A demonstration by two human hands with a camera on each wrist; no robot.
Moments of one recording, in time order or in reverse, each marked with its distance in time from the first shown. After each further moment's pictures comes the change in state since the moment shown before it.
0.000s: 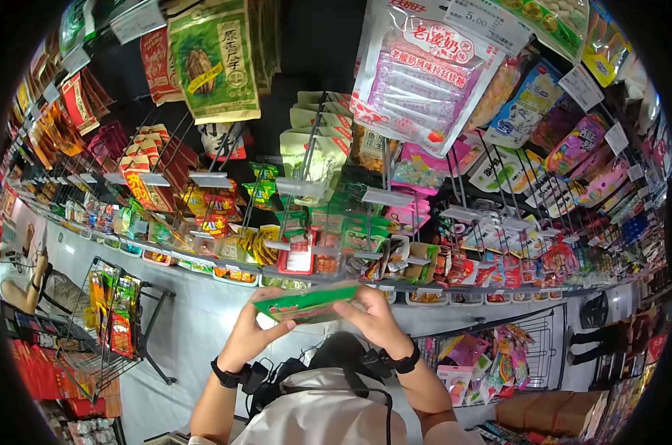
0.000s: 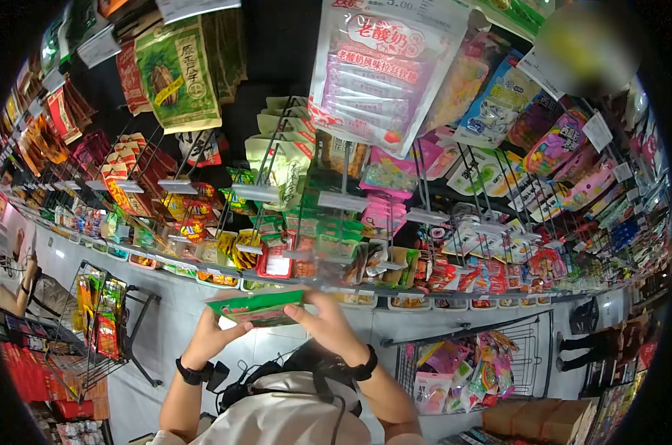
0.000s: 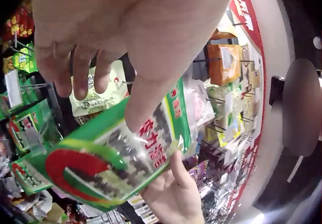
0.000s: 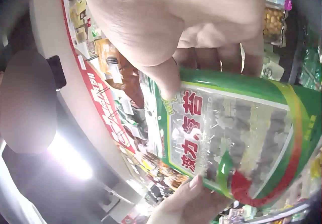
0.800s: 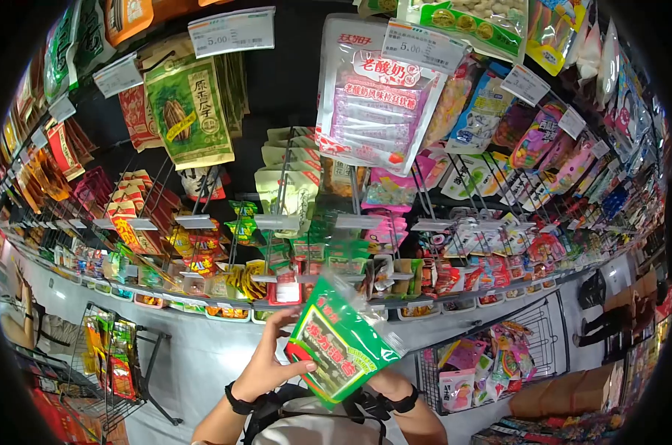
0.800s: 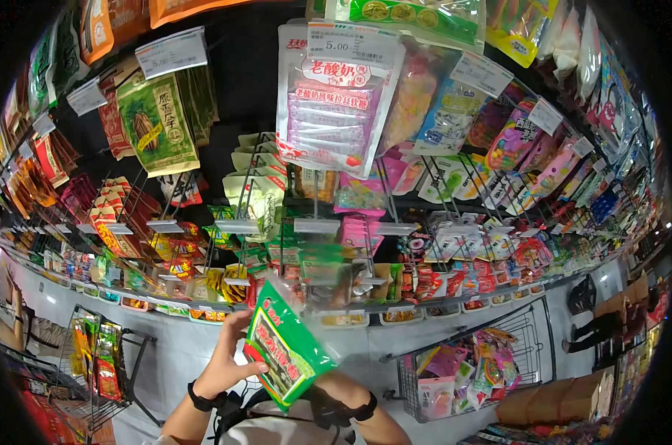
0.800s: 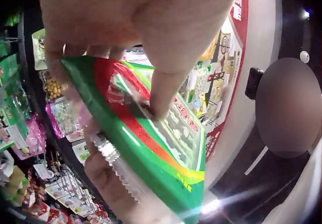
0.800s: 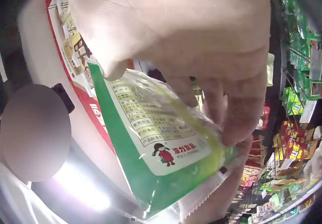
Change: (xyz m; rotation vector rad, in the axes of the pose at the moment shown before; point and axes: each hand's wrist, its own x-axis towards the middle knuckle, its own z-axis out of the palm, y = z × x) left_hand 0.007 0.052 0.024 -0.246 -0.204 0.098; right_hand -0.079 0.000 0.013 0.379 -0.095 0.138
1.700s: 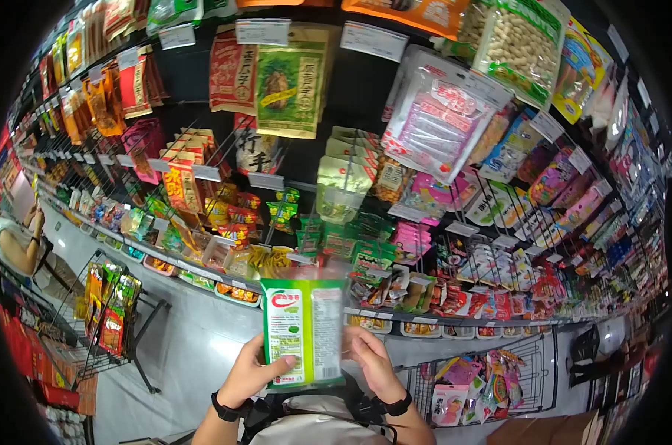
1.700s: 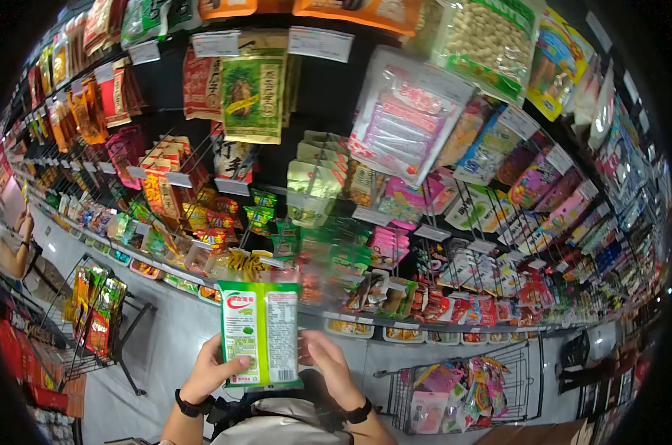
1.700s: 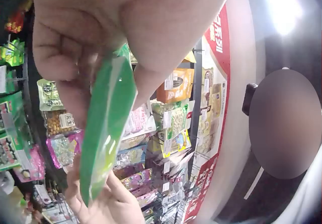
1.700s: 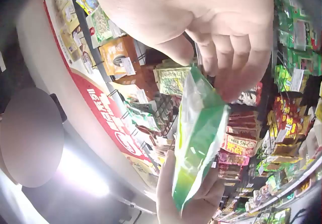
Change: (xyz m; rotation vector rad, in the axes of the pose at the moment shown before) left_hand -0.145 0.021 -0.028 -0.360 0.244 -0.282; right_hand -0.010 0.046 0.072 0.041 0.239 0.043
